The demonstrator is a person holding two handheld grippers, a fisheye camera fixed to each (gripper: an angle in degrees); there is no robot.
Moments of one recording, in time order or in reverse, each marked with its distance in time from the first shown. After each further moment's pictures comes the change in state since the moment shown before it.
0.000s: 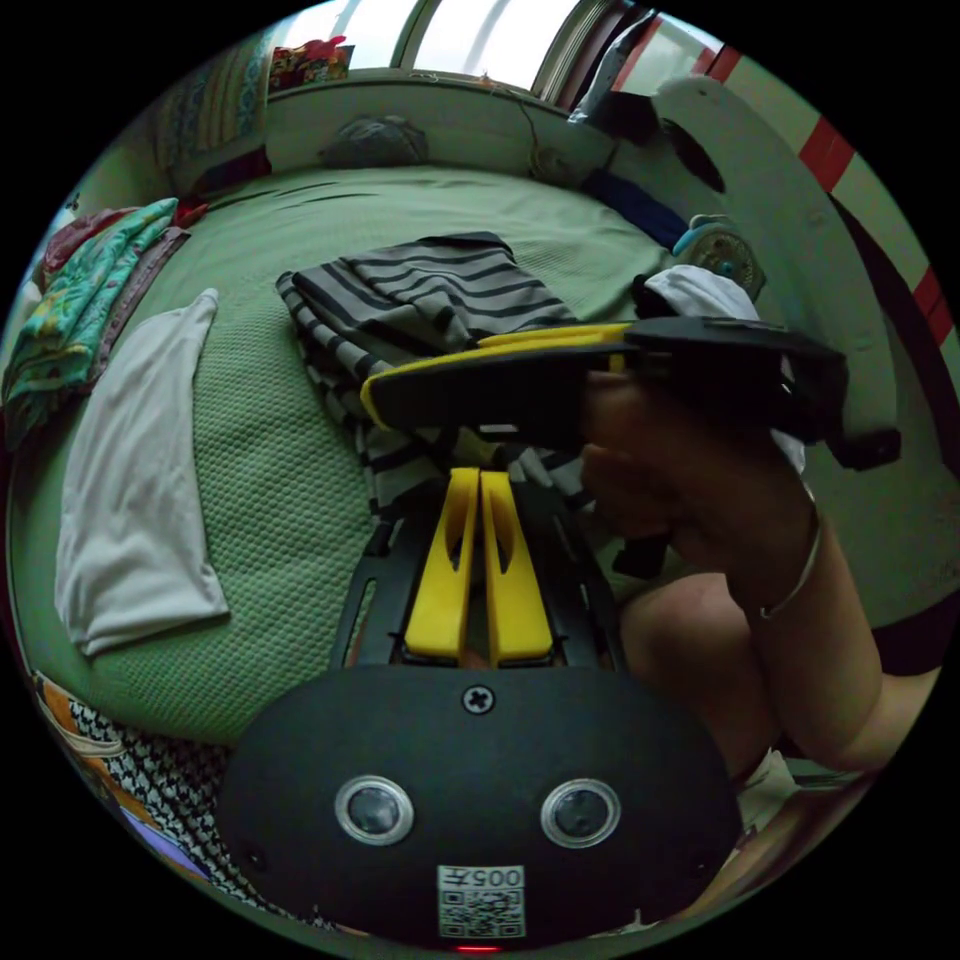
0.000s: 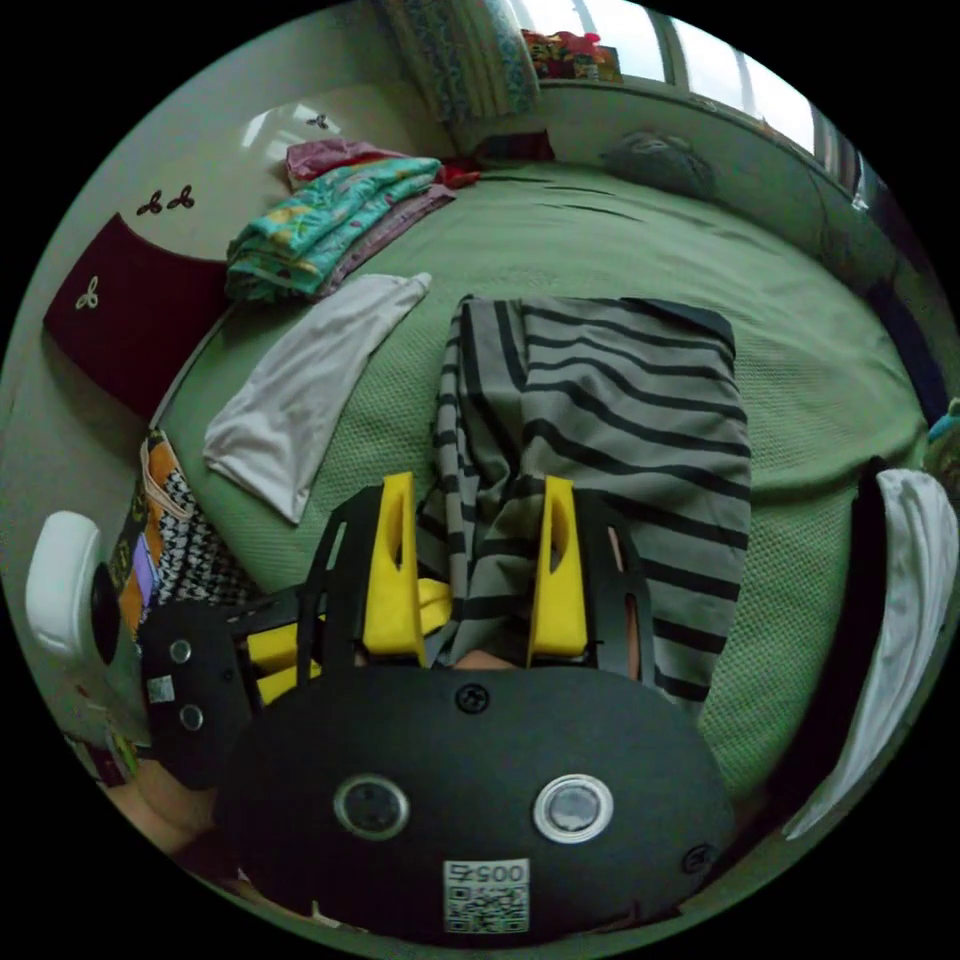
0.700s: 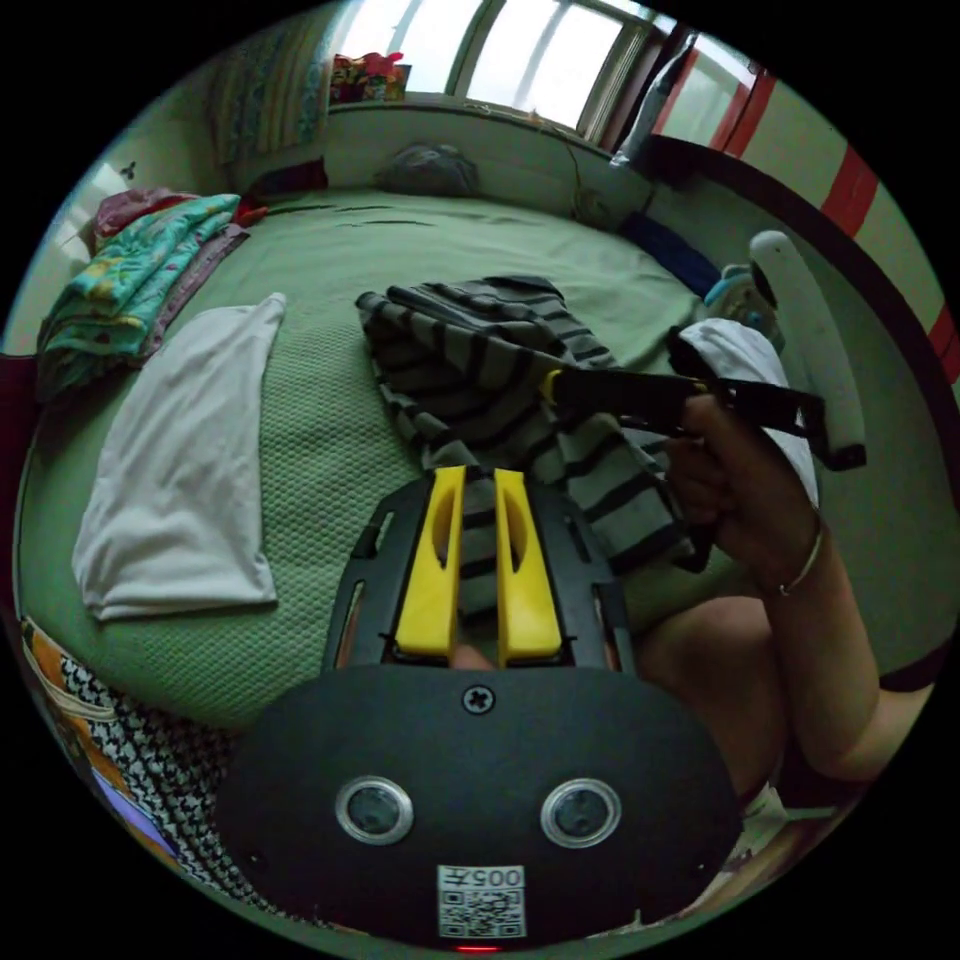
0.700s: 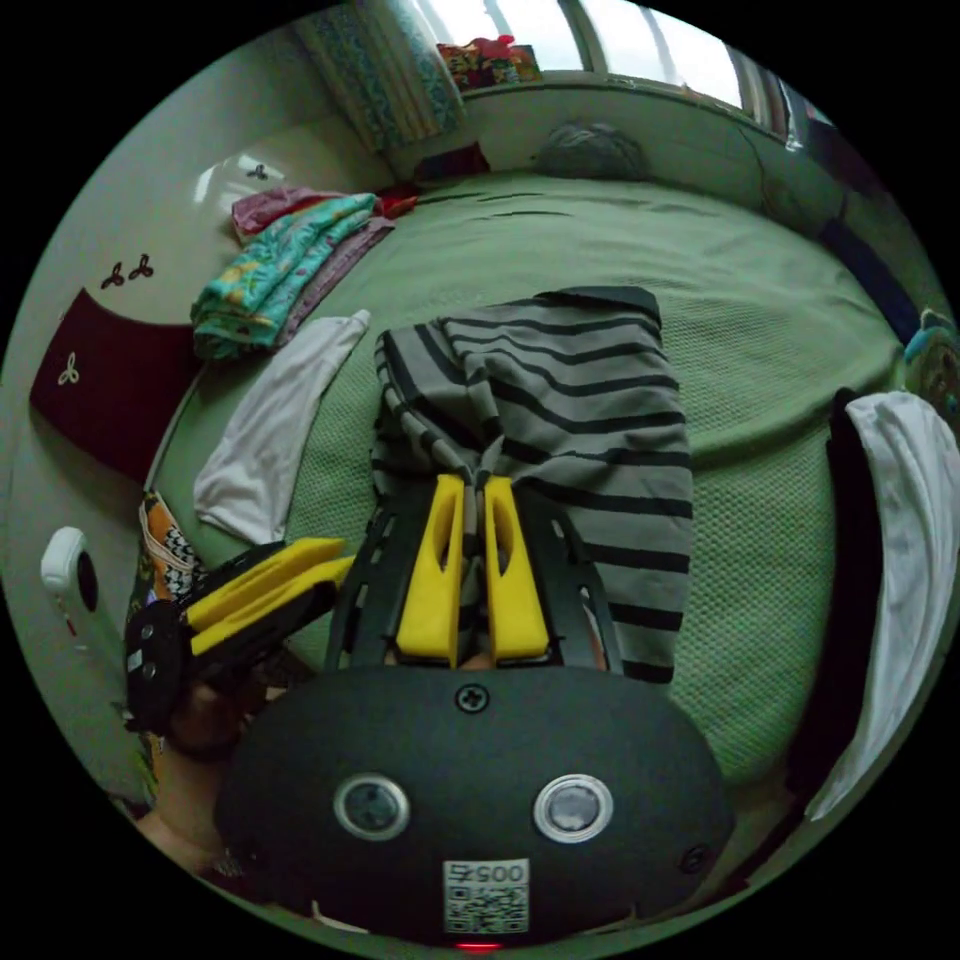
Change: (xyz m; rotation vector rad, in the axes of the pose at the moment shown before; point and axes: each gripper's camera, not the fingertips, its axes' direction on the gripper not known) left arm -0.025 -0.004 -0.018 0.067 -0.118 -0.097; right arm 0.079 0.032 -0.031 0.107 -0.057 0.234
